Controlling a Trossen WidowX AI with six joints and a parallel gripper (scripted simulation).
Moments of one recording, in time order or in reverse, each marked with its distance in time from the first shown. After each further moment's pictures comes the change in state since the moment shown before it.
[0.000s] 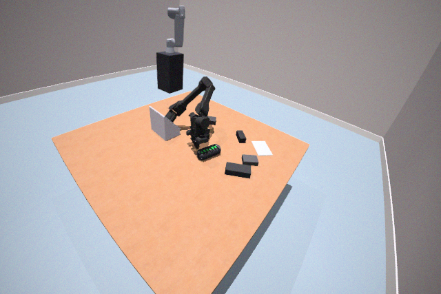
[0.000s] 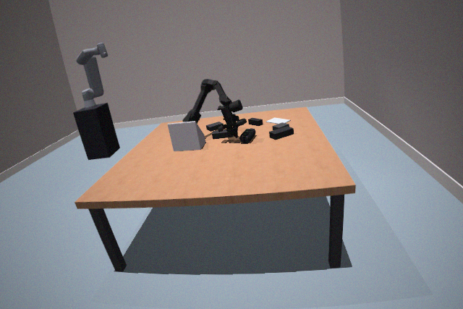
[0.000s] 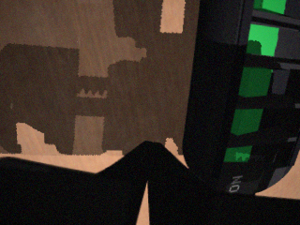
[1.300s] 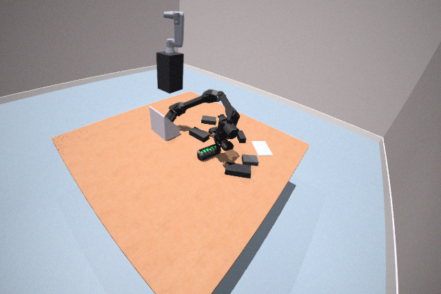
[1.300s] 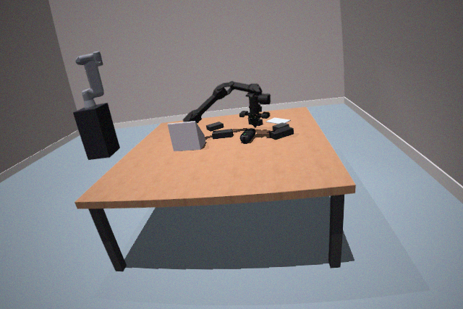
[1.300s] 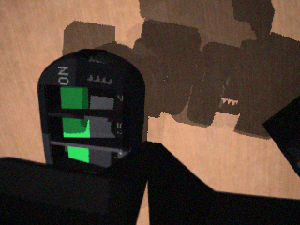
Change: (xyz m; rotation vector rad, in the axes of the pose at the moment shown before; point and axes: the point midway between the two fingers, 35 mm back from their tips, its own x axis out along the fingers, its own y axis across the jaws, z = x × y) arm -0.010 -0.108 0.094 -0.008 0.004 0.330
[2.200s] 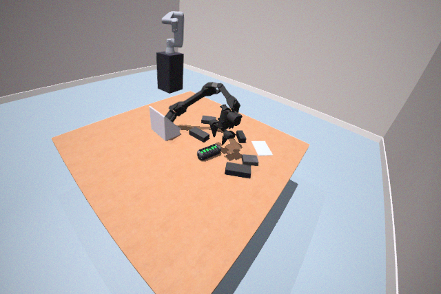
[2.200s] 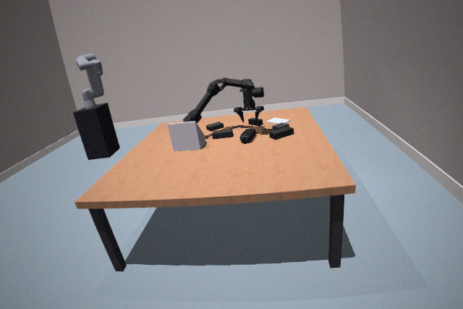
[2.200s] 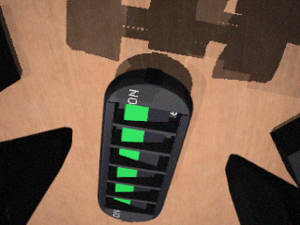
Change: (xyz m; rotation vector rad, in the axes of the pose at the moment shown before) arm -0.023 0.046 0.025 -0.098 0.156 -0.072
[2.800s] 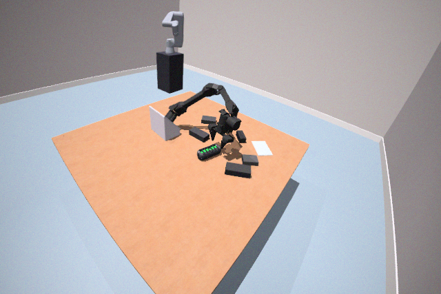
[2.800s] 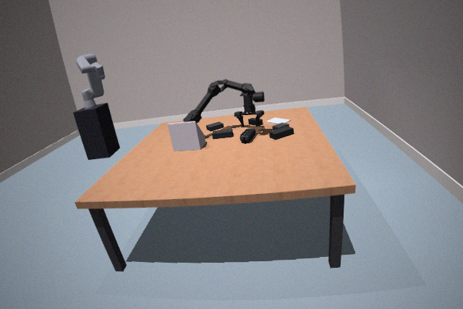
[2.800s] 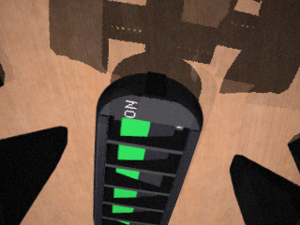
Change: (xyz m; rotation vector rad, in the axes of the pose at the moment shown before) arm 0.028 0.001 0.001 0.005 0.010 0.002
